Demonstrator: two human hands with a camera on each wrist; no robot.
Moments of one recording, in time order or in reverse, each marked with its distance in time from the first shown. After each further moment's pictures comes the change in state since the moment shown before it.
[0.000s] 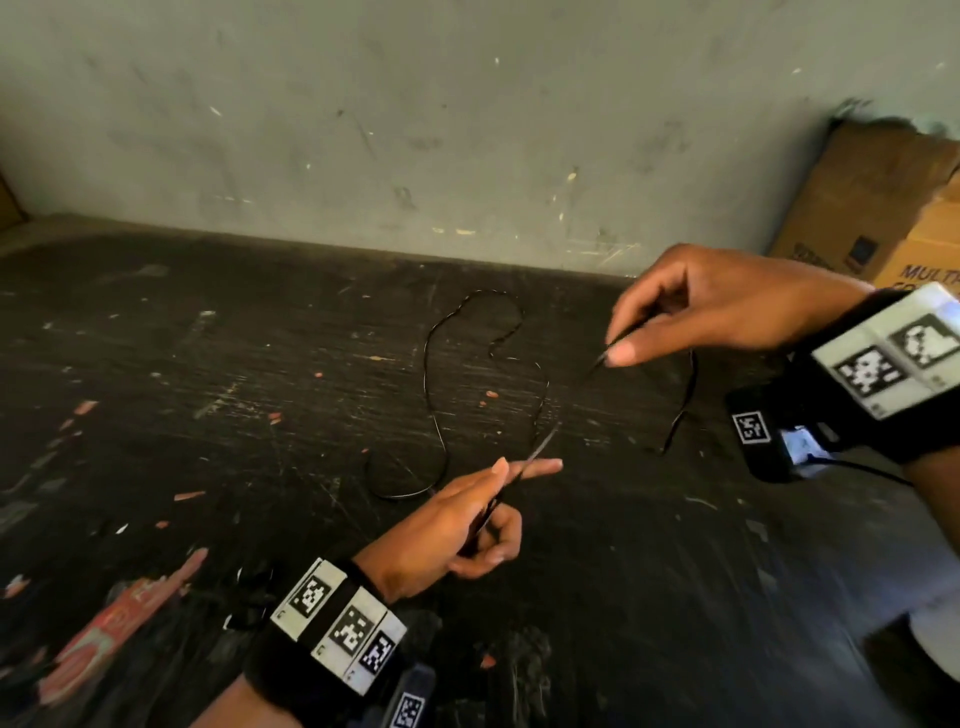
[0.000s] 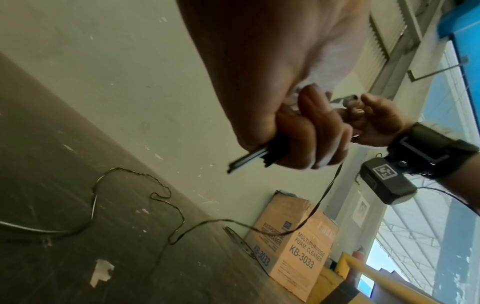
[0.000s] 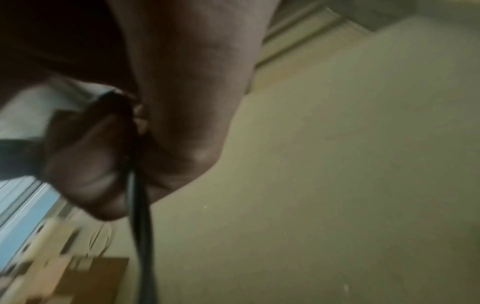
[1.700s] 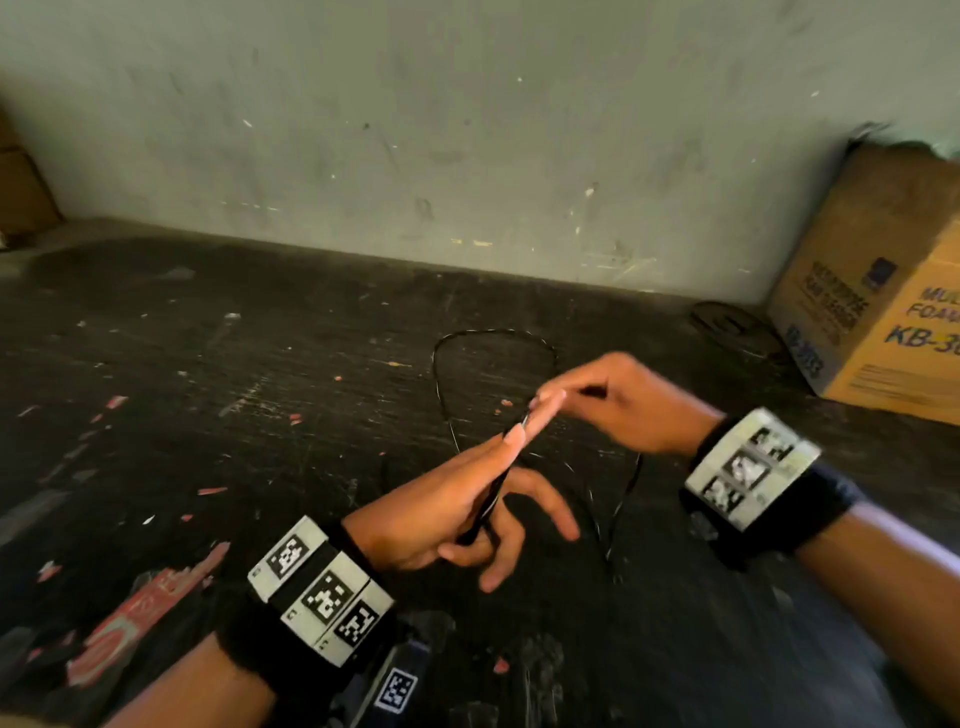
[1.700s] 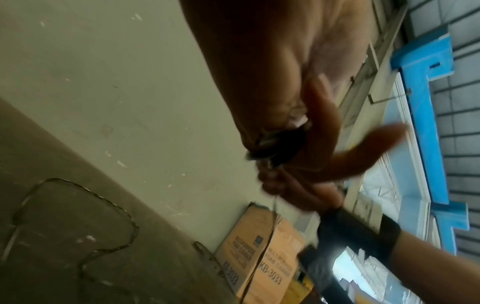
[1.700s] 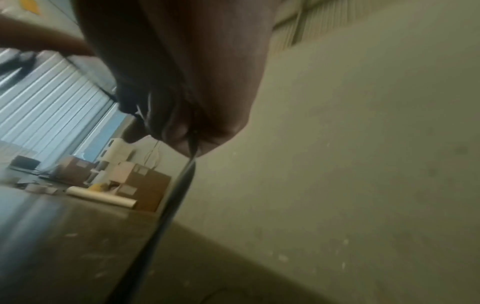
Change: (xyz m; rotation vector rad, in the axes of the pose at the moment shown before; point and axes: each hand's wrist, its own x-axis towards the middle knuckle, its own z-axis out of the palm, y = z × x) left_hand -0.022 0.046 -0.001 -0.075 -0.125 0.062; right_hand 0.034 0.033 0.097 -0.015 0.208 -0.104
